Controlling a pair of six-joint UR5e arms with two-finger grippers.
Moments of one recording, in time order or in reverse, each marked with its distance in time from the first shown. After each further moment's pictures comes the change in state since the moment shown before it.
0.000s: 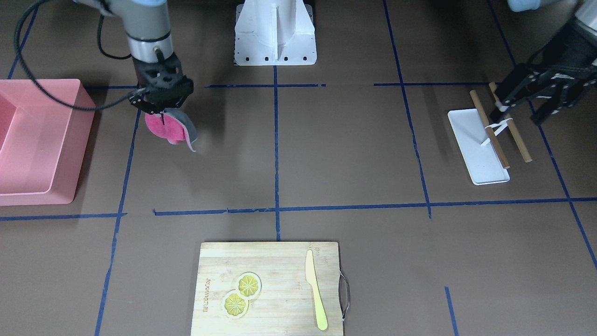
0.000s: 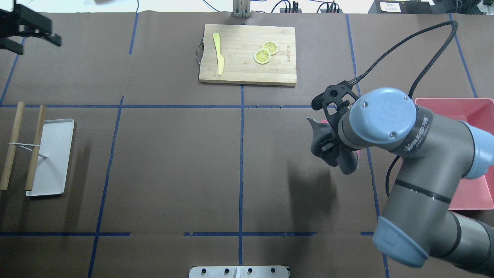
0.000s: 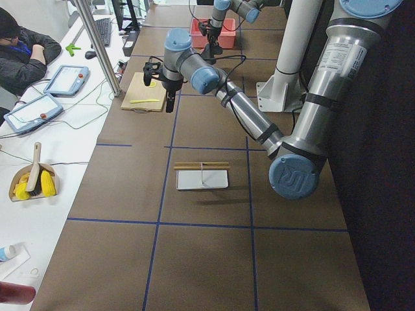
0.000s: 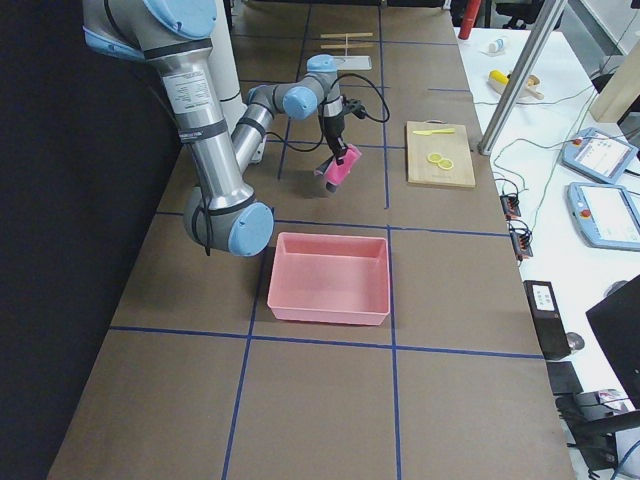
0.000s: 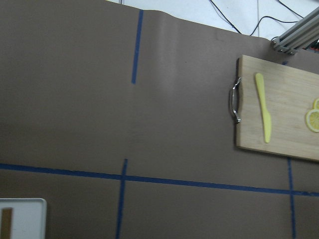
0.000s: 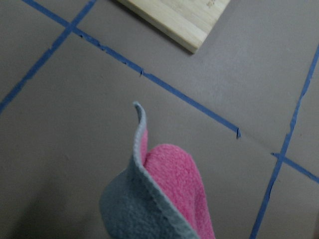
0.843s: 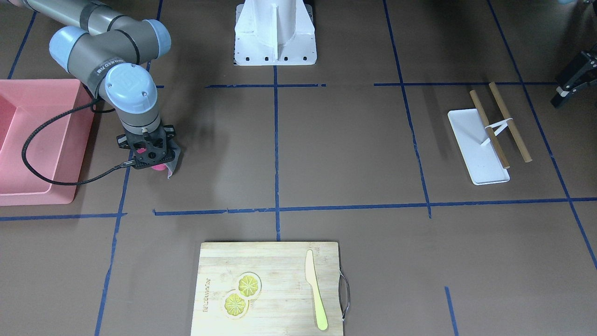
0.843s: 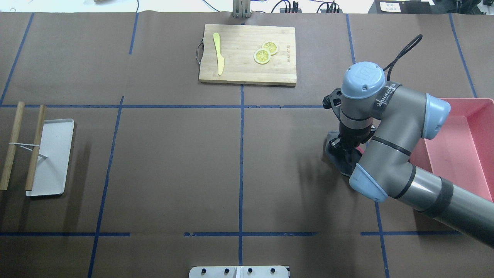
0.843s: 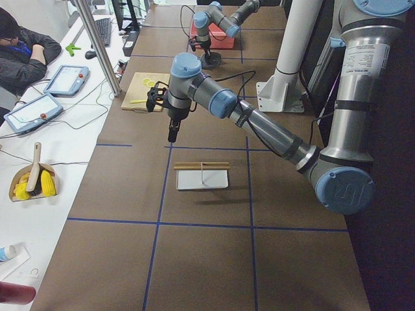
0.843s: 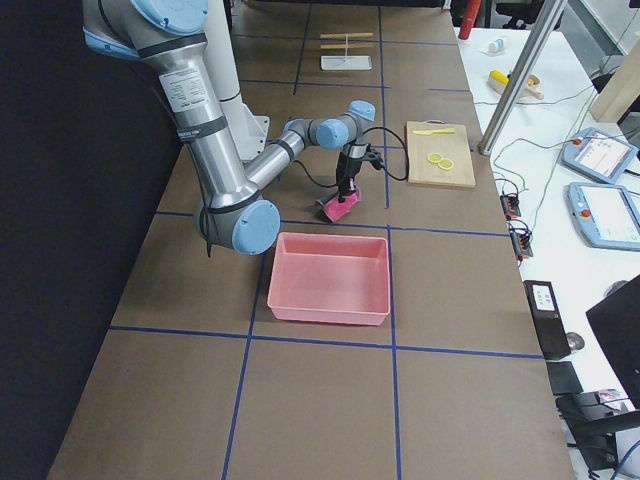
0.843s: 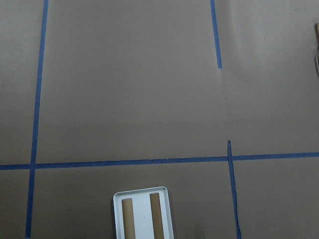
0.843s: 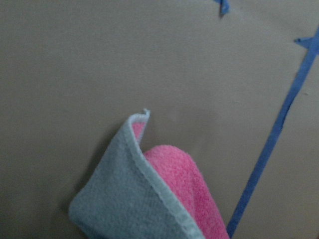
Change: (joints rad) left arm -0.109 0.178 -0.032 0.001 -0.009 0.263; right arm 0.077 0.061 -0.329 0.008 0.268 -0.055
